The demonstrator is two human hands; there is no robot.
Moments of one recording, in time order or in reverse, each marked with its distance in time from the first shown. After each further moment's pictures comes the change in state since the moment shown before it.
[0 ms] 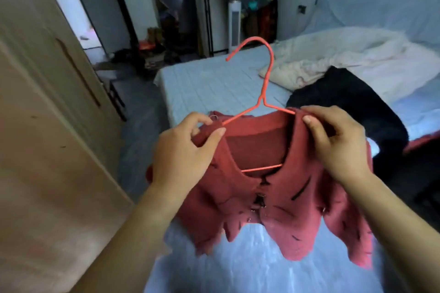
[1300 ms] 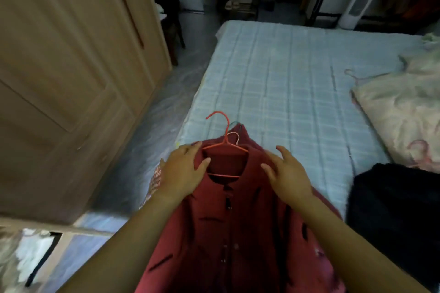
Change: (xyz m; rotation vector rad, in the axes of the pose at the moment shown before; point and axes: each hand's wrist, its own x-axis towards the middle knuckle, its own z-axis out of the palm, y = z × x) left_hand 0.257 -0.240 0.364 0.506 -0.269 -0.736; right_hand 0.237 0.387 0.390 -0.086 -0.946 -0.052
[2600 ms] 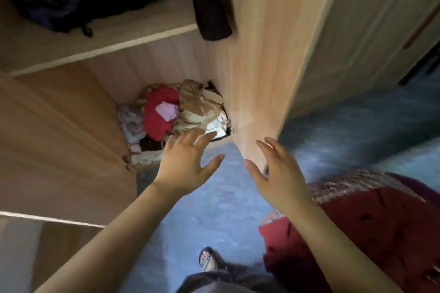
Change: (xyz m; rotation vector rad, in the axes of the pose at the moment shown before) left_hand -0.422 -0.304 -0.185 0.151 0.314 -0.687; right_hand -0.235 -0.464 0.145 0.256 -0.413 -0.965
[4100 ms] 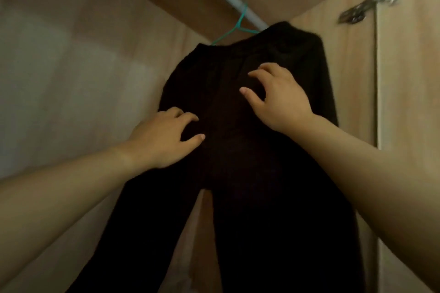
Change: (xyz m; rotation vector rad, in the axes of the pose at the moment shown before) left_hand 0.624 -0.282 -0.593 0.028 0.900 0.379; right_hand 0.775 -0.461 -0.316 -0.721 1.050 -0.539
